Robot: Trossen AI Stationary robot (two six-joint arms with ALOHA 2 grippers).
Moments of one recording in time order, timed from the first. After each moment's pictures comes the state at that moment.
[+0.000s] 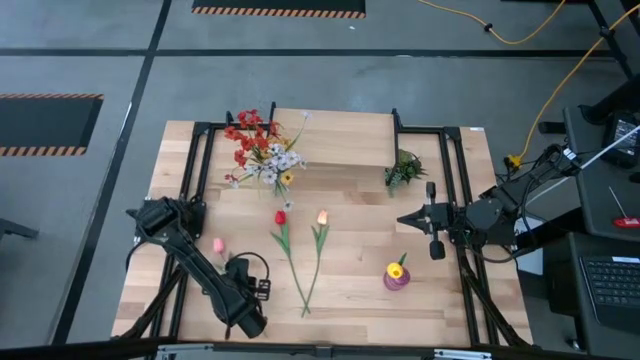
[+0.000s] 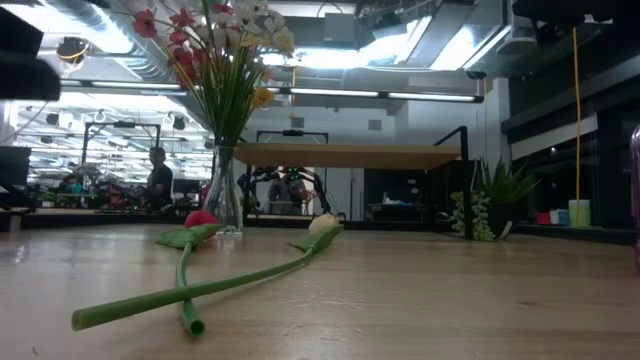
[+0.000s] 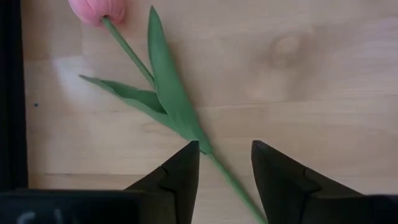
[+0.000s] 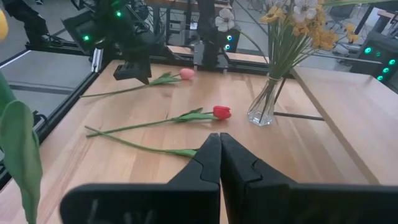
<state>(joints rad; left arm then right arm) -0.80 1.97 1.34 -1.26 -0.15 -2.35 0.57 0.63 0.54 -0.21 0.57 0.07</state>
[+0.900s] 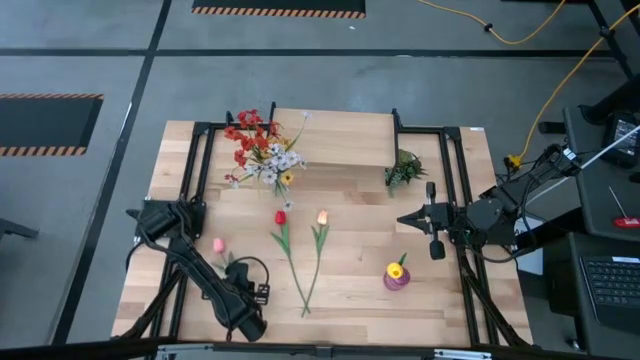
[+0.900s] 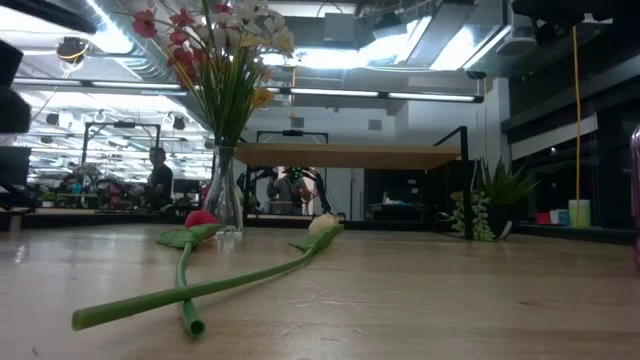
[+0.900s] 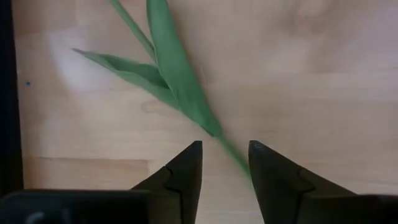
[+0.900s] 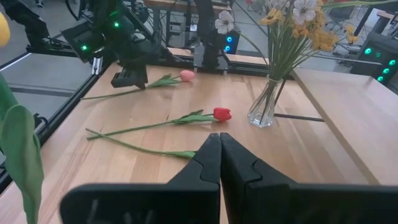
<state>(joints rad) -0.82 2.02 1.34 -1.21 -0.10 -2.36 0.57 0.63 0.54 -0.20 0.57 0.07</state>
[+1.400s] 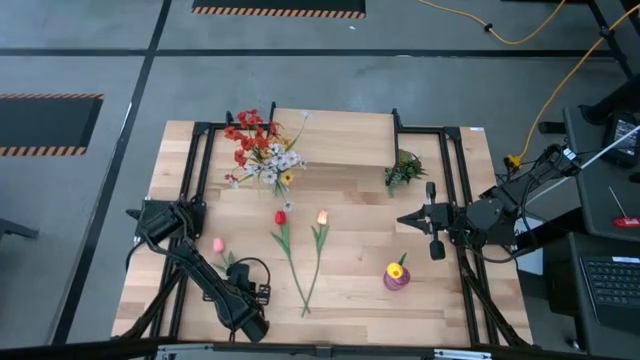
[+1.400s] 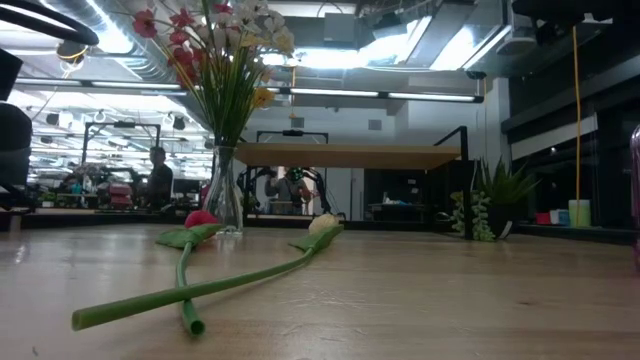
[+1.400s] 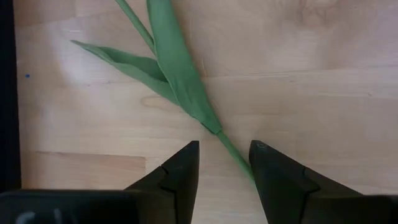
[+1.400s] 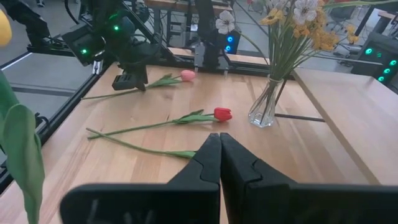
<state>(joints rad) -0.82 2.07 1.34 -1.20 -0.06 -2.37 0.57 0.63 0.54 -0.20 0.57 0.07</state>
